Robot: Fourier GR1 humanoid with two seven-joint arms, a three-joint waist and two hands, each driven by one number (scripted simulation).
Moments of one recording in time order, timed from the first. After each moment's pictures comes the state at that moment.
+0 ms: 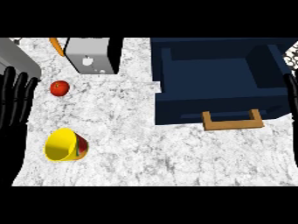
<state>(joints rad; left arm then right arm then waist) -0.02 0.10 -0.01 -2.10 0.00 -0.01 -0.02 -0.04 -0.11 -0.03 -2.10 -0.01 -0.01 -0.02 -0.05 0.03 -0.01</state>
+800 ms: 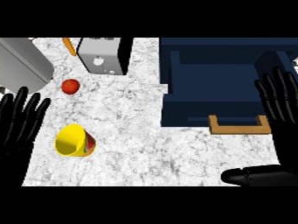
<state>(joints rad) 0.11 0.08 0.00 -2.12 0.27 -0.16 0.03 -0.03 -0.09 0.01 -2.05 -0.11 0.07 0.07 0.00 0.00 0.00</state>
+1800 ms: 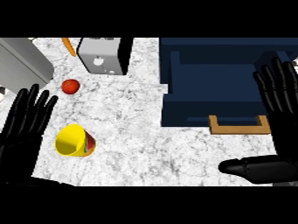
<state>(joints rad) 0.09 0.05 0.02 -2.02 0.24 -0.16 0.03 -0.10 -0.07 -0.01 -2.03 -0.10 0.07 0.10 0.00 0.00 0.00</state>
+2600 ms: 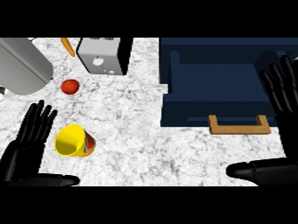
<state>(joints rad) 0.16 0.06 0.10 -1.77 0.18 -0.21 -0.15 -0.11 -0.08 -0.03 -2.07 -0.13 0.08 0.15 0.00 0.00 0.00</state>
